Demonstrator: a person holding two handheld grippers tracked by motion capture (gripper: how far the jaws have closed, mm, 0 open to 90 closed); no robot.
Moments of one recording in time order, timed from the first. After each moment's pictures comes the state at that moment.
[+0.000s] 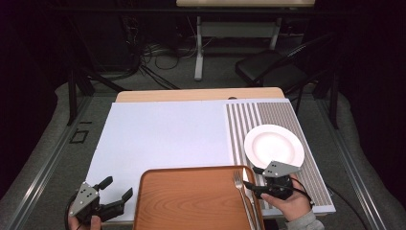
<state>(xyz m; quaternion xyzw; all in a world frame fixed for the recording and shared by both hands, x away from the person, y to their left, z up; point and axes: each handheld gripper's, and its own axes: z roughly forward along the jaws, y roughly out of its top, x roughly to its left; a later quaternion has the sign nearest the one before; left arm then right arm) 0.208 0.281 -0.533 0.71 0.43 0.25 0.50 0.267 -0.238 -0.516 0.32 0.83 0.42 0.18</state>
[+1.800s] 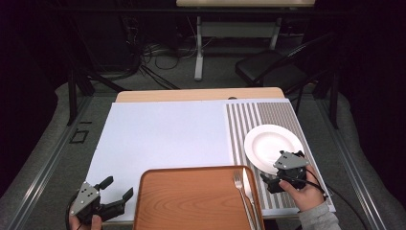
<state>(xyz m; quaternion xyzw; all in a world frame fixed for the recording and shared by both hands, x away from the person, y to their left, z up) 0.210 0.280 -0.534 0.71 0.43 0.25 0.50 0.287 -0.272 -0.505 0.31 0.84 0.31 0.31</state>
